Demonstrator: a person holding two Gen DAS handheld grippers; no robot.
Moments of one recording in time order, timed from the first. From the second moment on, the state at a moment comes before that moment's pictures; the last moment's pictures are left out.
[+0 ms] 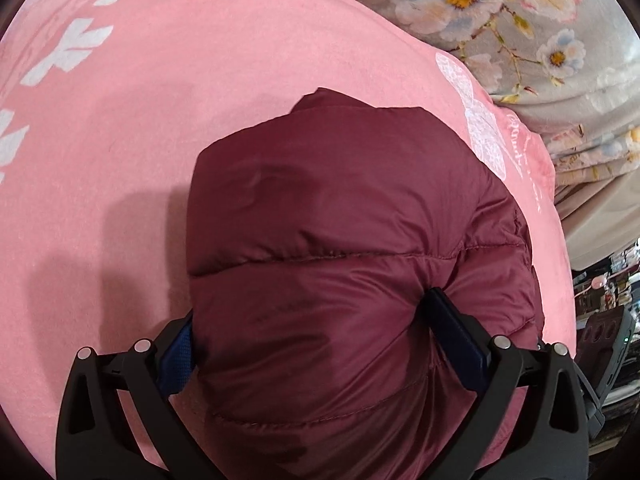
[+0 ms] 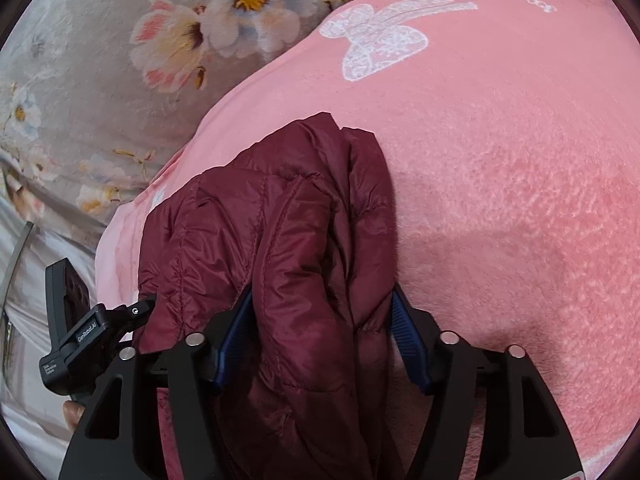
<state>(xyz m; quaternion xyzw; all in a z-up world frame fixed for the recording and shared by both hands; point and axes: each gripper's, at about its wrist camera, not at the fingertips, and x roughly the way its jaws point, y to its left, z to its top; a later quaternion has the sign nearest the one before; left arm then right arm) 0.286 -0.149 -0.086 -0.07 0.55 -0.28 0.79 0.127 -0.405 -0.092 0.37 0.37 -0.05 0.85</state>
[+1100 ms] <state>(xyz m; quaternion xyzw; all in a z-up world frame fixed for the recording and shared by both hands) 0.204 -0.123 0.090 -0.01 0.38 -0.35 0.86 0.055 -0.344 0.064 0.31 0.21 -0.02 0.93</state>
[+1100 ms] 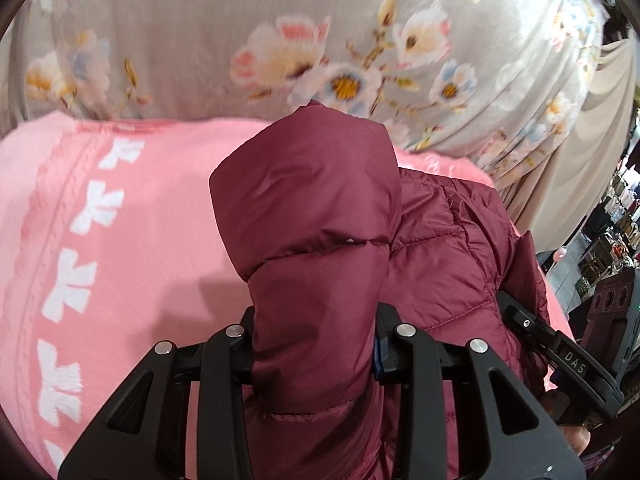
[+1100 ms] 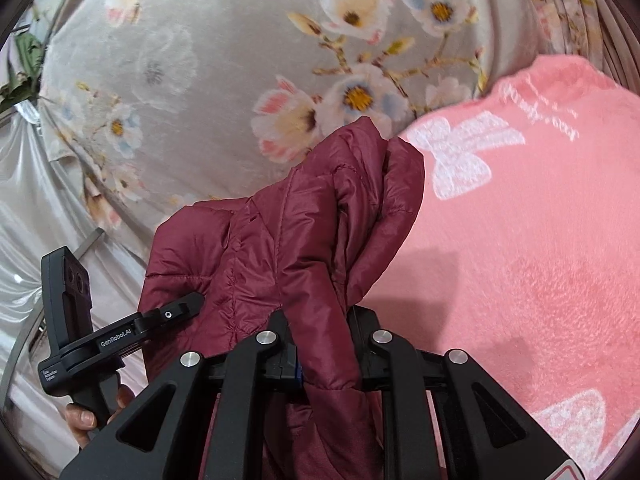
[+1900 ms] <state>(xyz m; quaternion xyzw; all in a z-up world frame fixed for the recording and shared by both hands) 0.219 -0.012 0.206 0.01 0.20 -0.31 0.93 0.115 -0.244 0.172 0.25 0.13 0.05 0.96</state>
